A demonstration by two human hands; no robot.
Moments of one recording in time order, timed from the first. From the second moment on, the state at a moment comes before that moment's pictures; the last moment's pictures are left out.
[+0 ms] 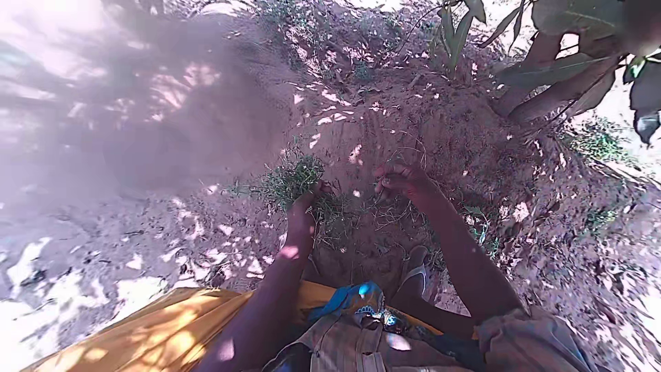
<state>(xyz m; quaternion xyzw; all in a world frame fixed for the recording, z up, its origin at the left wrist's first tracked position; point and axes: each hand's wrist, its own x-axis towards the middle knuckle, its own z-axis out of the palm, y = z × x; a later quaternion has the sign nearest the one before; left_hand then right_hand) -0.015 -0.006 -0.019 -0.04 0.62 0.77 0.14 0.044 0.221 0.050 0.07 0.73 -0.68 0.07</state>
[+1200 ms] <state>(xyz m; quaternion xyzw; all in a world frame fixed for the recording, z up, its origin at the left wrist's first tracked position) -0.005 0.006 -0.012 -0.10 0.72 0.65 0.23 0.051 0.258 -0.058 0.27 0.94 -0.10 0.18</state>
